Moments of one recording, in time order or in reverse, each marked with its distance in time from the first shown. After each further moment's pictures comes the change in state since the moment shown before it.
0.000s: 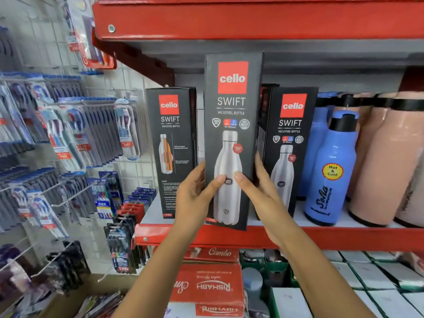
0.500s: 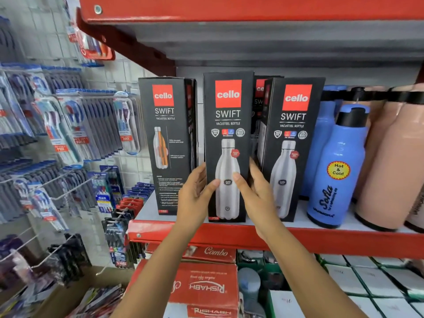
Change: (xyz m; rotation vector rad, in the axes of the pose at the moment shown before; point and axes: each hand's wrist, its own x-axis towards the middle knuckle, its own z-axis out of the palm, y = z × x) left_hand 0.012 -0.053 0.000 0.167 0.056 -0.043; right_hand 0.027 0.050 -0.002 -0.178 0.157 -0.021
